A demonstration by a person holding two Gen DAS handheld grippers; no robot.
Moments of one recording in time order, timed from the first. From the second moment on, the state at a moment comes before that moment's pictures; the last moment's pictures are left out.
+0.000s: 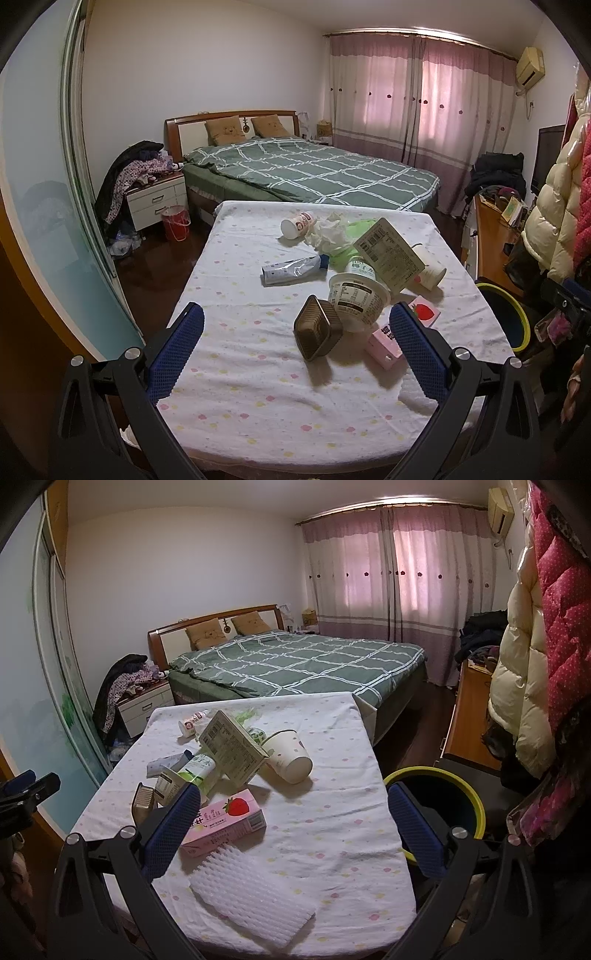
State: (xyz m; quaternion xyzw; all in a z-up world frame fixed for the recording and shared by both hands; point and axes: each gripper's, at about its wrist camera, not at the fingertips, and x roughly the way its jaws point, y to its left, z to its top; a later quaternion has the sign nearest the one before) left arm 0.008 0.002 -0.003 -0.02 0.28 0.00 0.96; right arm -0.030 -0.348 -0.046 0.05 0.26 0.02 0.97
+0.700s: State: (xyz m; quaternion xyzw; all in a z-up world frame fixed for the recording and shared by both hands) left arm 0.018 -0.003 -0.012 -0.02 0.29 -0.01 0.96; right arm -0.021 -0.352 -0.054 0.05 0.27 0.02 0.96
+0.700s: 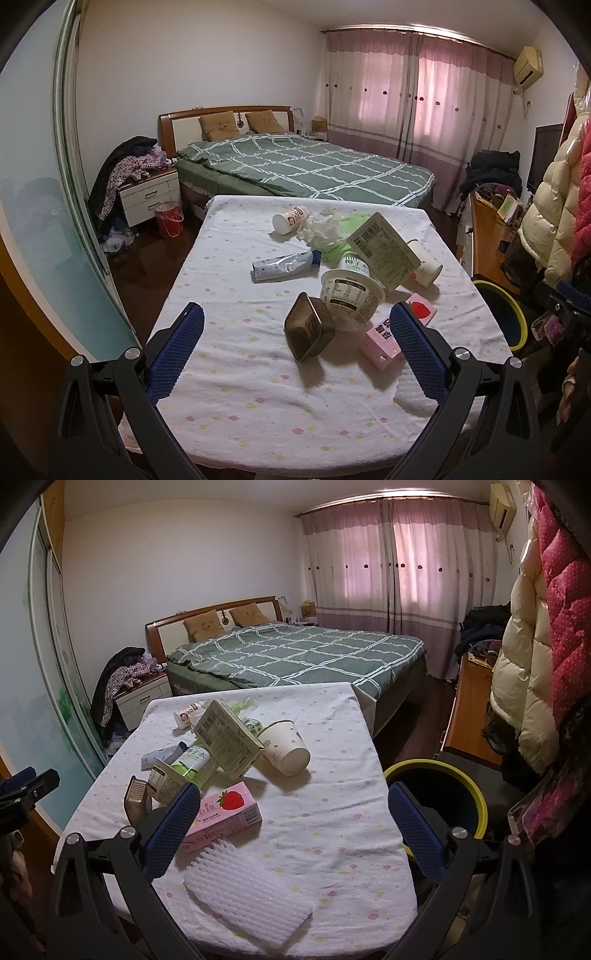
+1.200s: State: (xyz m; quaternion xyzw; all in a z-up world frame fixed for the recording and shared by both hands) left arm 0.027 0.000 -0.019 -0.03 0.30 0.00 0.95; right arm -0.005 -0.347 -0.059 0.05 0.28 0.02 0.96
